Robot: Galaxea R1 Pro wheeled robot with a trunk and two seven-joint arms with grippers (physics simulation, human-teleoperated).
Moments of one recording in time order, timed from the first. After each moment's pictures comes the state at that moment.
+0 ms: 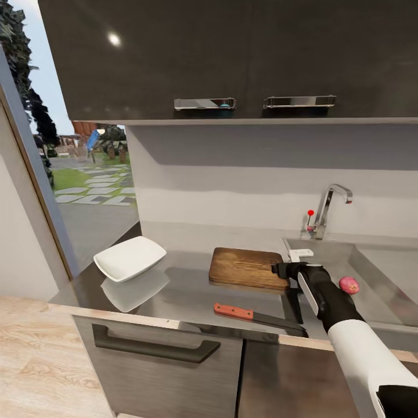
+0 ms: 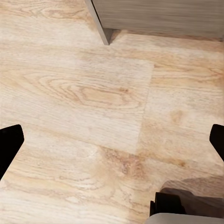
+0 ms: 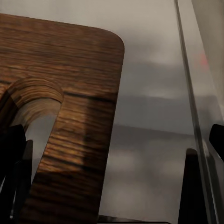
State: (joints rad) left arm -0.05 0.07 -0.04 -0.22 0.04 -0.38 0.18; right arm -0.82 -0.11 0.01 -0.83 0.01 0.58 0.06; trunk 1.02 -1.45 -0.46
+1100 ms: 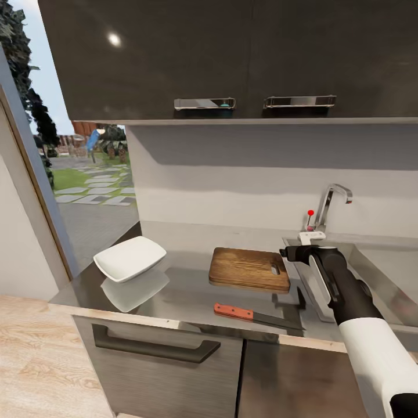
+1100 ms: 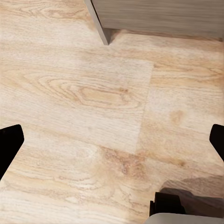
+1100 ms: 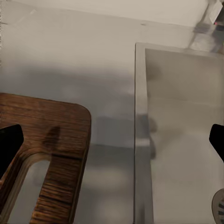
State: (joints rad) left arm -0.05 0.07 -0.04 -0.22 0.04 -0.38 0.18; right arm -0.82 -0.15 0.01 -1.10 0.01 0.77 0.06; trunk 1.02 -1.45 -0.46
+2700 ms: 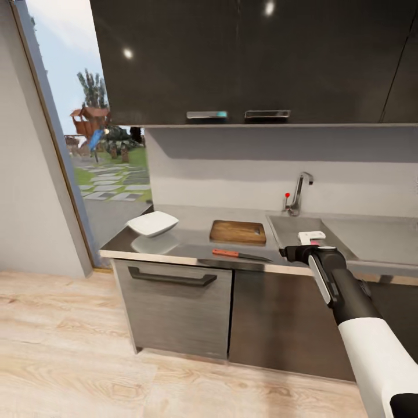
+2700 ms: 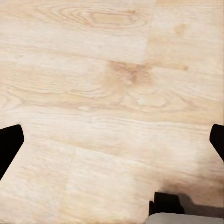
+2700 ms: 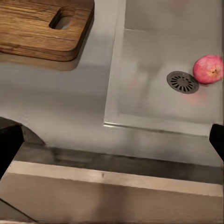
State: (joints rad) left arm -0.05 0.07 -0.04 -0.22 0.04 -0.38 0.18; right arm -0.82 -0.15 0.01 -1.10 0.01 0.77 0.06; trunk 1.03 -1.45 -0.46
